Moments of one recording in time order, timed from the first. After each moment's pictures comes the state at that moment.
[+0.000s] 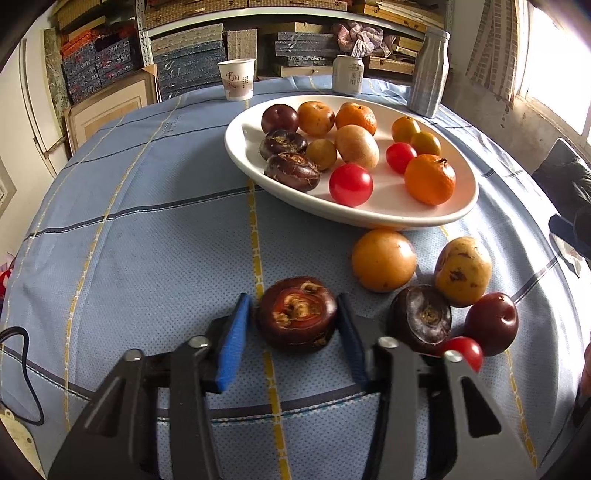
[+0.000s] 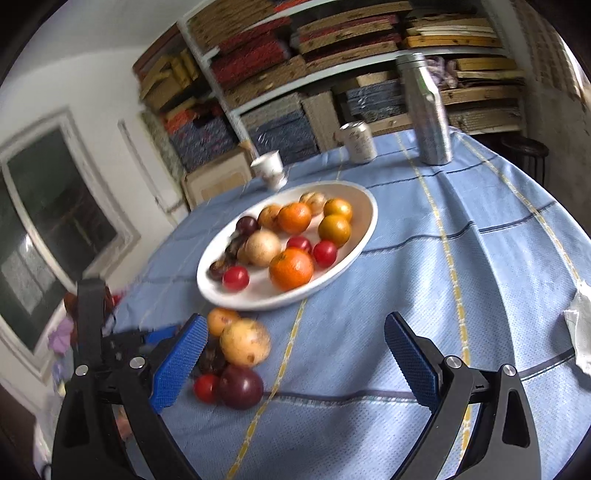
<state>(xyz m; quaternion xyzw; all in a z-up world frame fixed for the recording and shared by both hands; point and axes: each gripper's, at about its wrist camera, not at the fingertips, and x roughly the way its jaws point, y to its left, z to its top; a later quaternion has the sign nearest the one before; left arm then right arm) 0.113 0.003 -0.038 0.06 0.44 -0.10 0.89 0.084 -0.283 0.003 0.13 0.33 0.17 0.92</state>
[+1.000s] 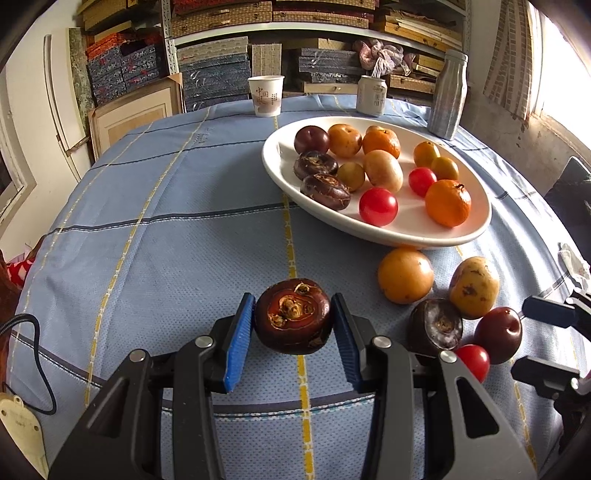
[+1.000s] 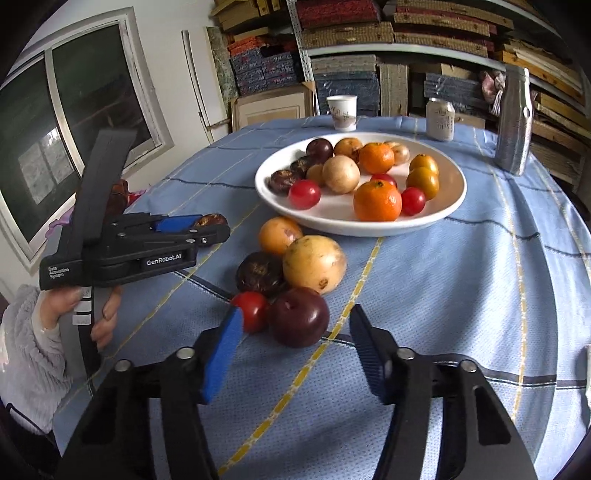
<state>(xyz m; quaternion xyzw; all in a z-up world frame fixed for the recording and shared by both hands) 0.104 0.018 -0.025 0.05 0.41 -0.06 0.91 0.064 -0.217 -0.013 0.00 0.38 0.25 0.89</state>
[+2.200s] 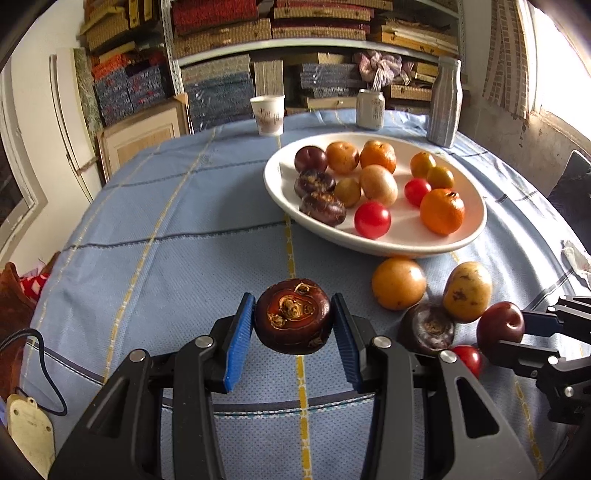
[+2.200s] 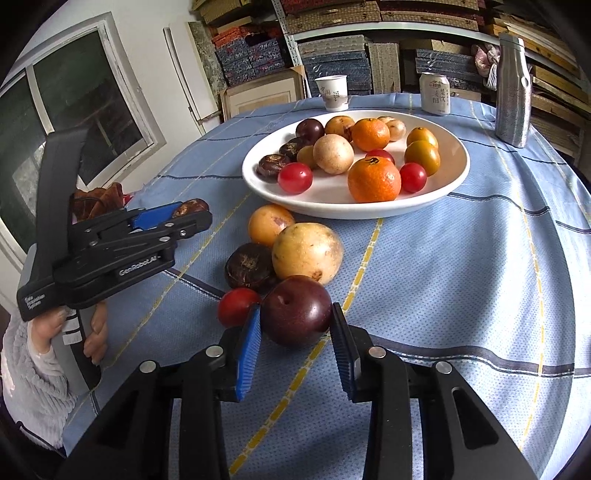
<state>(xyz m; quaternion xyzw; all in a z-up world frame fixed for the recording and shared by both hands) 0.089 0.008 -0.015 0.07 0.37 -0.05 0.92 0.075 -0.218 -0.021 0.02 0.41 0.25 0.88</state>
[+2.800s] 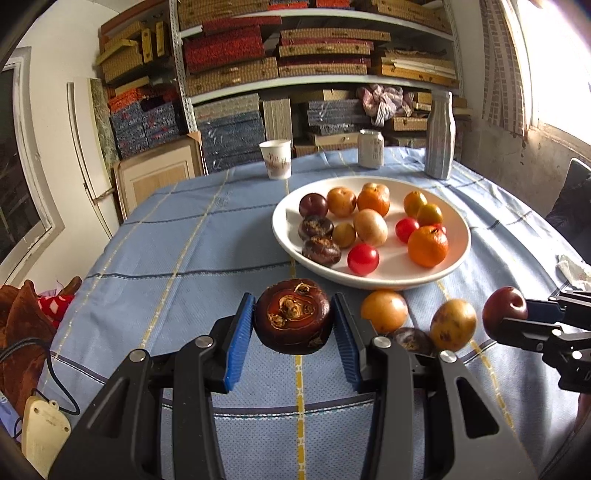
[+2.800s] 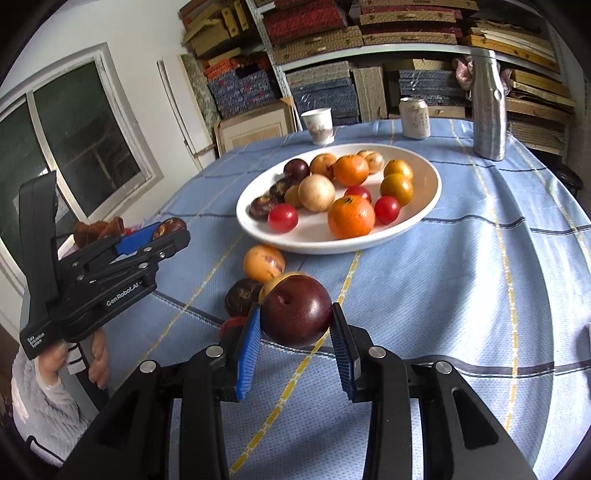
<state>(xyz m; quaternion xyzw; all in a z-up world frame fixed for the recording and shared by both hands) 0.057 0.003 0.016 0.08 0.30 -0.03 0.95 0.068 -0.241 -0.003 0.07 0.36 0.23 0.90</state>
